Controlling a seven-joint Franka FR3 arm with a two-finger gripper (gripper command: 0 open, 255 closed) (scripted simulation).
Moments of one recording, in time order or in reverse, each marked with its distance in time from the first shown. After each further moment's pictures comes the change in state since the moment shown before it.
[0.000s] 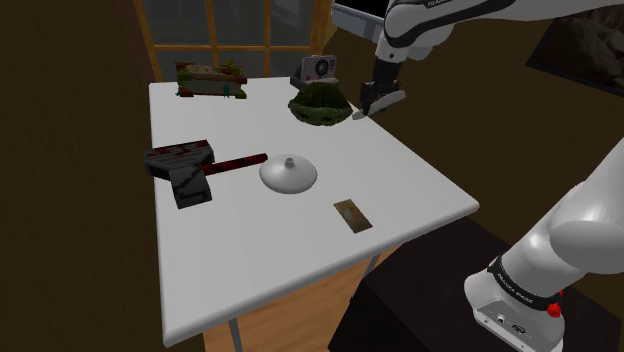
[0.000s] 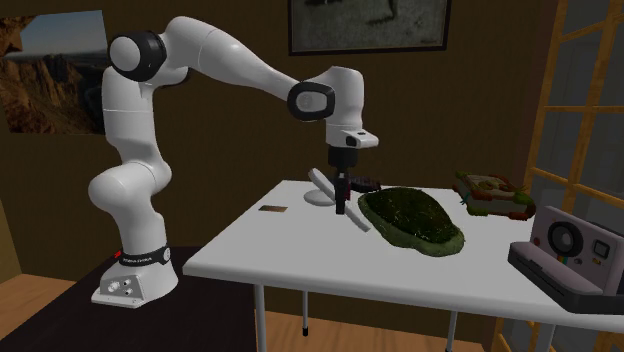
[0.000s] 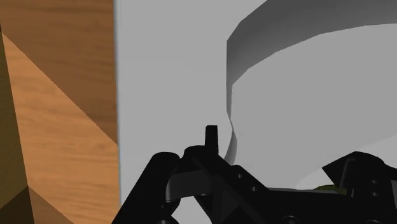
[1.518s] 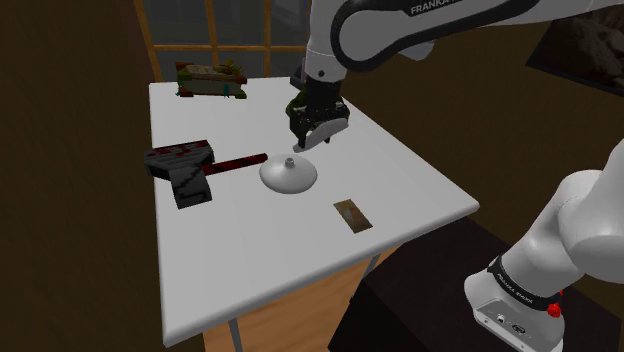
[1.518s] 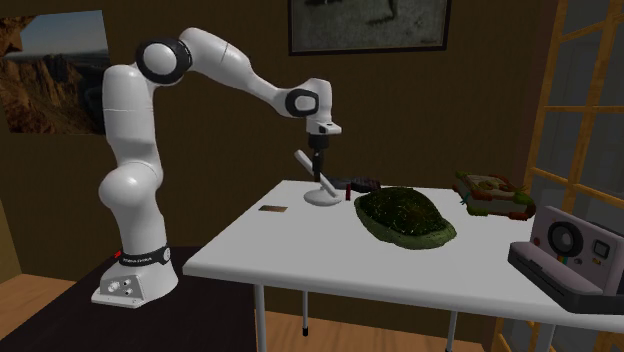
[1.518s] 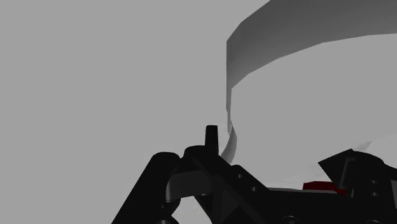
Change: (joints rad) arm 0.279 -0.003 0.266 -0.004 -0.015 0.015 0.548
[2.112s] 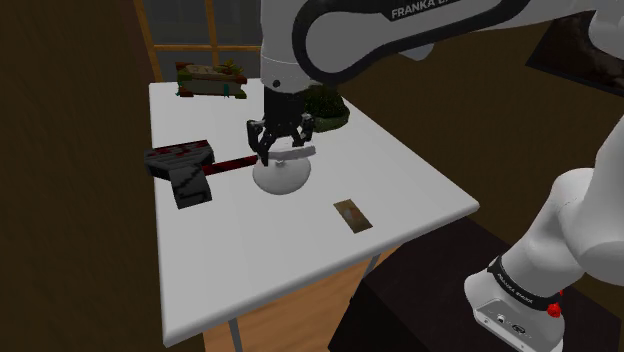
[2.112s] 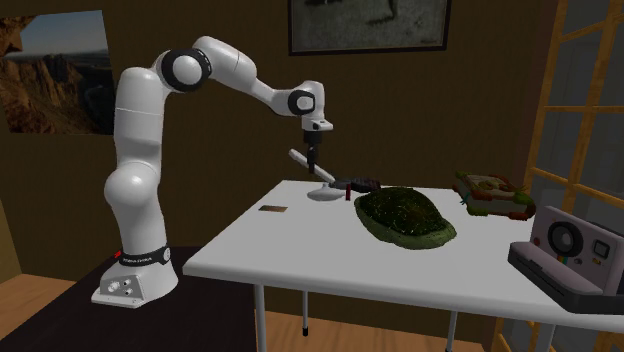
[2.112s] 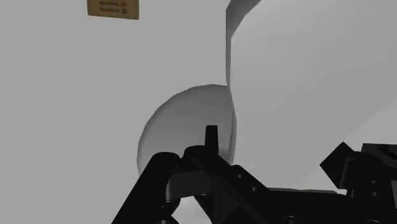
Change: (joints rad) arm 0.117 0.129 0.083 0.168 -0.043 -0.038 0.214
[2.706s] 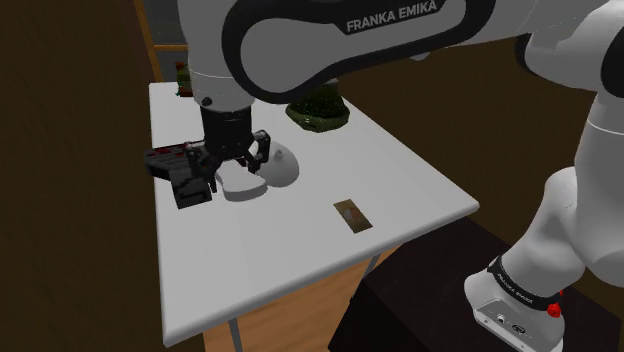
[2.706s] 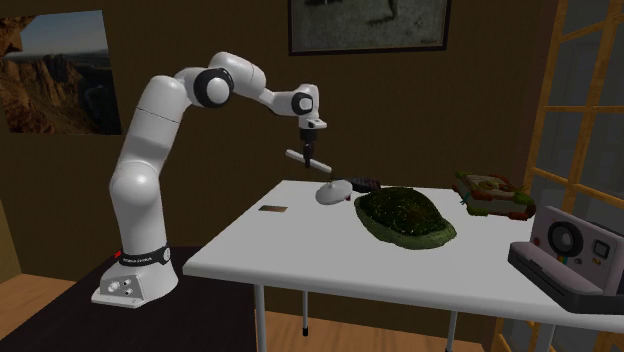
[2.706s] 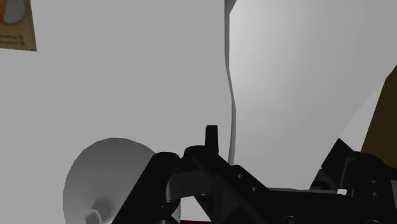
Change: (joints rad) arm 0.151 0.226 0.049 0.306 -0.078 -0.092 0.200
